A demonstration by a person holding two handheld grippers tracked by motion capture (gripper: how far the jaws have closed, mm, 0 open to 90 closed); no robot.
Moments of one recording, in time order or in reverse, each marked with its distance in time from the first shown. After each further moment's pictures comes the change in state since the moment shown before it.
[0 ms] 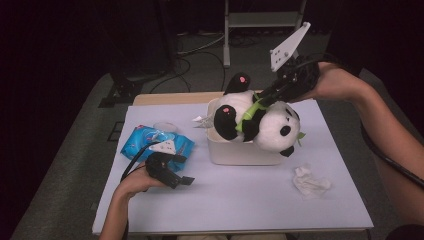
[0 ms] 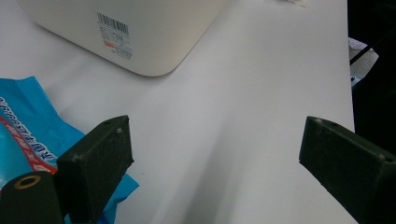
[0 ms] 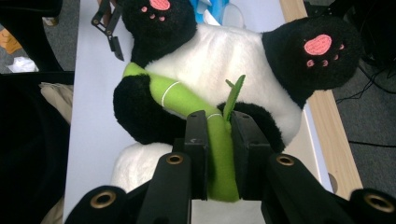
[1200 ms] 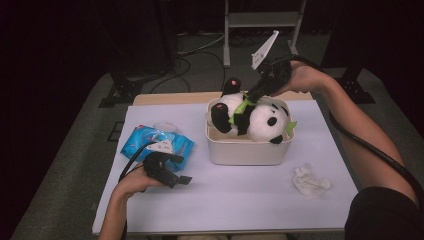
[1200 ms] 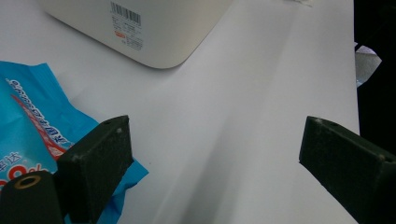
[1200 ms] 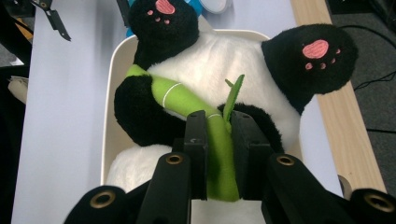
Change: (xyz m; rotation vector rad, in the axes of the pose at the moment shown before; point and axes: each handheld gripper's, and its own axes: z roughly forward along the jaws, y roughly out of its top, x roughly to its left) left arm 0.005 -0.006 -0.003 -0.005 0.007 -0.027; right arm -0.078 -0.018 0.075 0.053 0.083 0.057
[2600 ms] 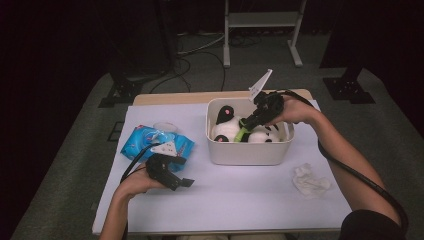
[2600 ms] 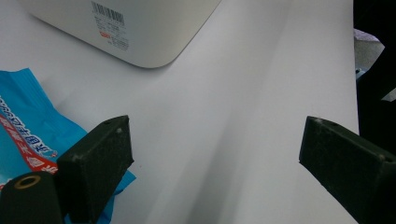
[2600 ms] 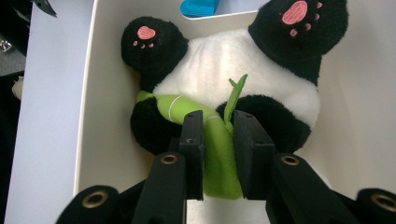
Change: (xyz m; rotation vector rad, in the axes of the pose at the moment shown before) left arm -0.008 0.004 0.005 0.034 0.006 0.045; right arm 0.016 -0.052 0.079 -0.020 0.092 0.093
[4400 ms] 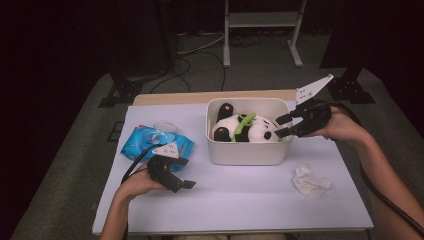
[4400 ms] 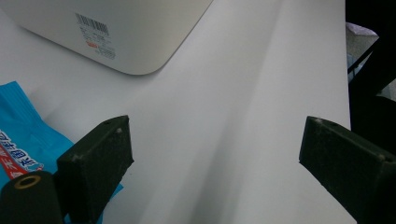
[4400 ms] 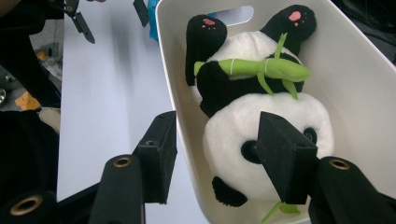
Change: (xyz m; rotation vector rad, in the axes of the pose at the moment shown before) left arm -0.008 0.004 0.001 0.003 -0.008 0.028; right arm 0.058 -0.073 -0.076 -0.226 -0.119 0.091
